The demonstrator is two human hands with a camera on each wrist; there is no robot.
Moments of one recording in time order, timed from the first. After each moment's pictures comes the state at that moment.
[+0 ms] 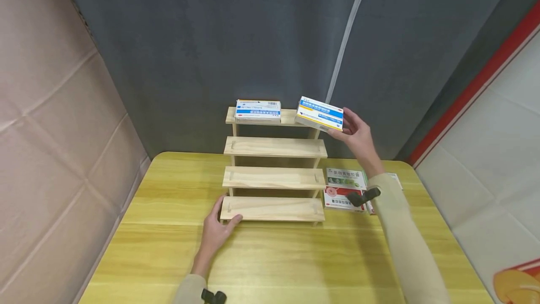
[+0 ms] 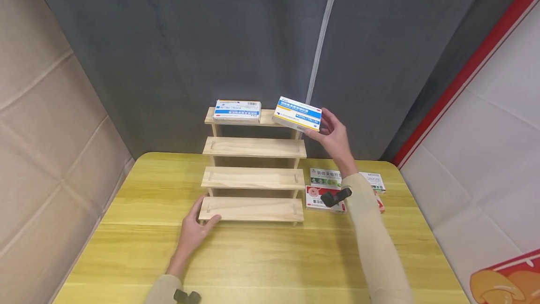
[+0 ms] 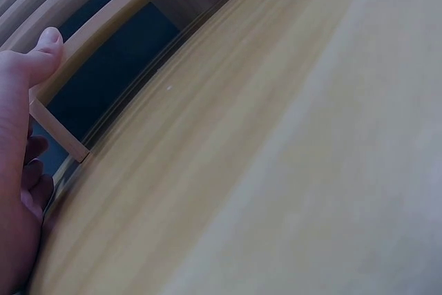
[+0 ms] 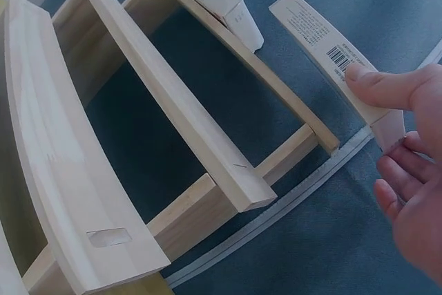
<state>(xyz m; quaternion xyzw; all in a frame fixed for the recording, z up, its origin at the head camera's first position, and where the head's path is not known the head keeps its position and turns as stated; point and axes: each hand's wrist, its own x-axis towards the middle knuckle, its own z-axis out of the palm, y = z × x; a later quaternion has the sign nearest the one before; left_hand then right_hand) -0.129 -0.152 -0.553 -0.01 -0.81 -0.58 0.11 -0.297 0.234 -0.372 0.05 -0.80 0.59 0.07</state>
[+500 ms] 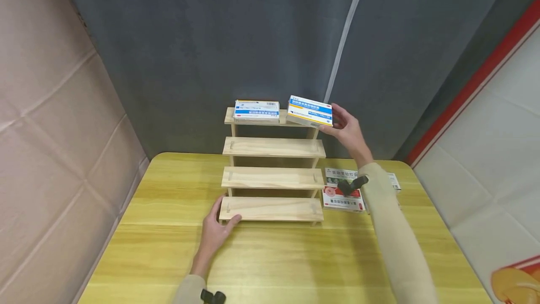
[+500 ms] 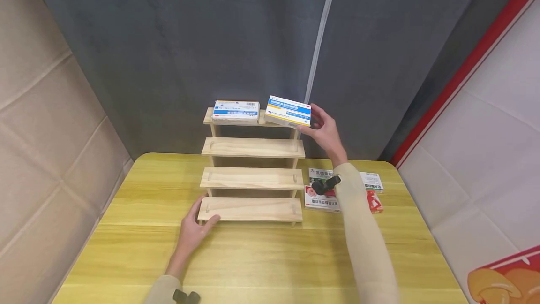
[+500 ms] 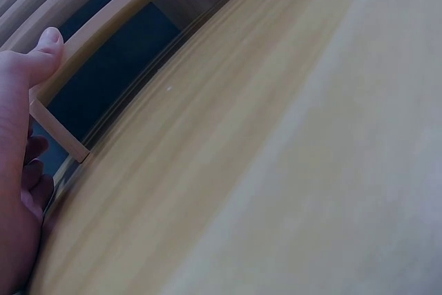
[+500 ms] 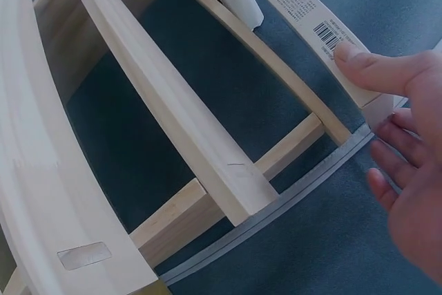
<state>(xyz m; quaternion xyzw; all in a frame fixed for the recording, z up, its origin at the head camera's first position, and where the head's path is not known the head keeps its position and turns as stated) -0.136 -0.152 -0.572 0.00 -0.81 -0.57 0.11 -0.322 0.224 -0.373 0.09 -0.80 0.59 0.06</state>
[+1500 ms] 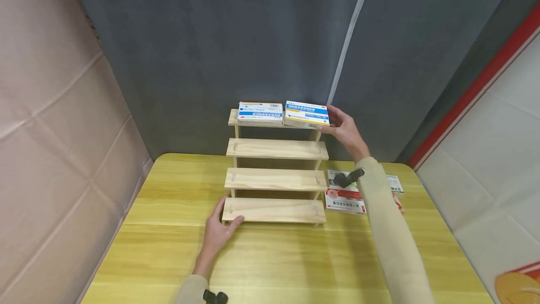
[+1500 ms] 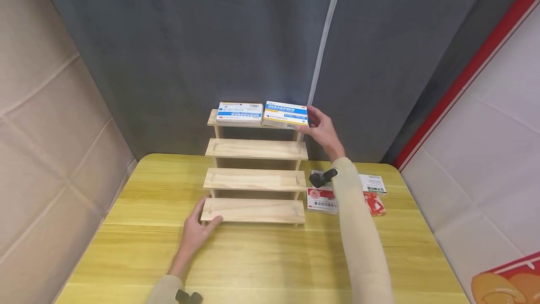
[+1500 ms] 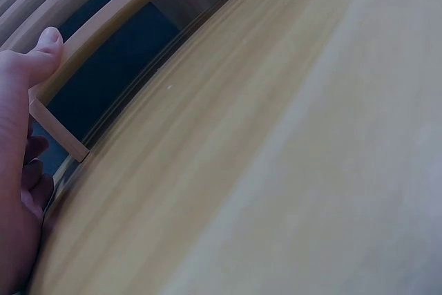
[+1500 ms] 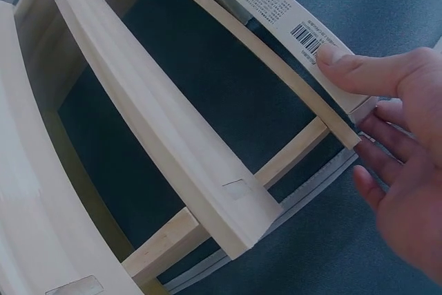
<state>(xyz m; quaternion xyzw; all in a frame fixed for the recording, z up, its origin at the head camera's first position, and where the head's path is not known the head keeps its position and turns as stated) -0.142 -0.162 -0.593 -0.01 -0.83 -0.55 0.12 -0.335 0.212 -0.368 0.09 -0.79 0.61 0.00</state>
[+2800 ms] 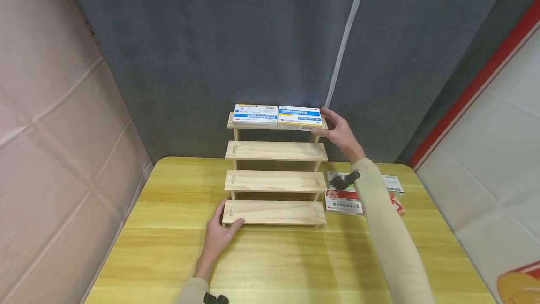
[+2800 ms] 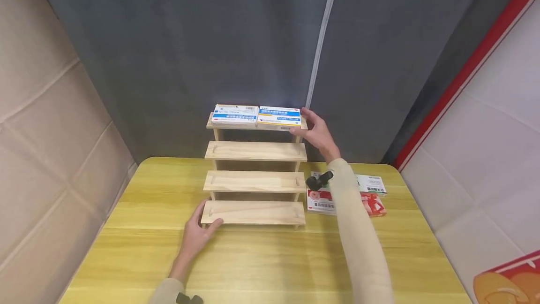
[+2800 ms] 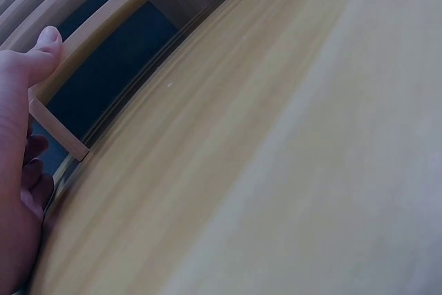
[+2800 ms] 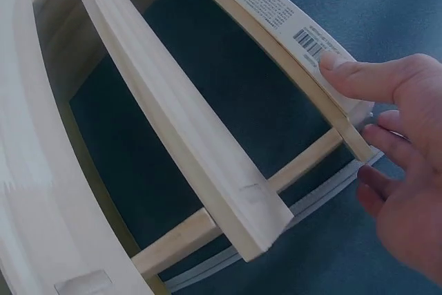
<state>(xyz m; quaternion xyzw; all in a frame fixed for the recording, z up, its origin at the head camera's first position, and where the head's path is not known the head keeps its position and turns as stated) -0.139 -0.155 -0.591 -0.02 -0.82 -0.56 0.12 -0.331 0.214 -0.369 0.10 -0.81 0.58 0.00</state>
